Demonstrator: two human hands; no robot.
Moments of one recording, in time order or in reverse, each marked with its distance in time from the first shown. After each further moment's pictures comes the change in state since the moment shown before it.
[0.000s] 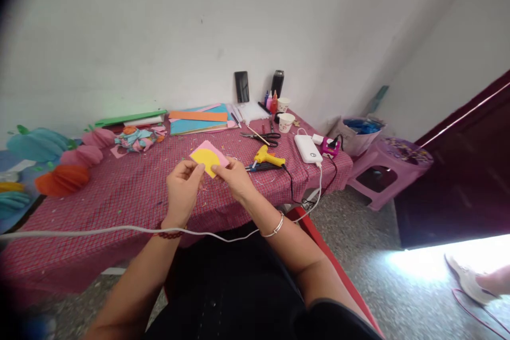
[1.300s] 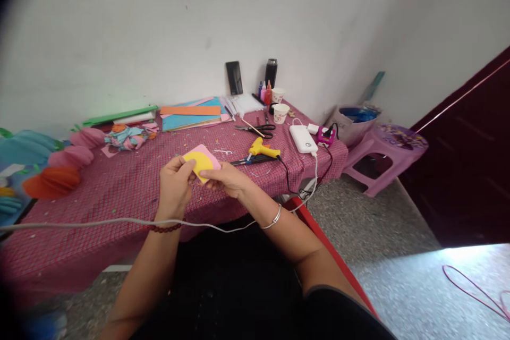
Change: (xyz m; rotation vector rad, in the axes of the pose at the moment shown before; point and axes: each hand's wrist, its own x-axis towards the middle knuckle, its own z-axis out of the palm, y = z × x) left_hand 0.006 0.003 0.006 -0.093 -0.029 -0.131; right_hand -0.010 -0.003 -0.007 0.011 -0.264 0.332
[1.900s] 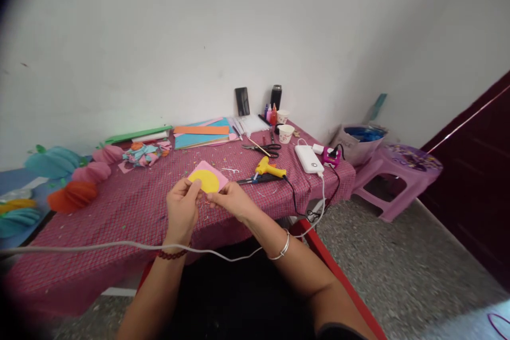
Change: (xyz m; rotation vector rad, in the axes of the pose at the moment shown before) left_hand -0.012 -0.004 -0.008 -0.117 0.081 0.076; right_hand -0.008 0.001 0.014 -0.186 0.051 -0.201
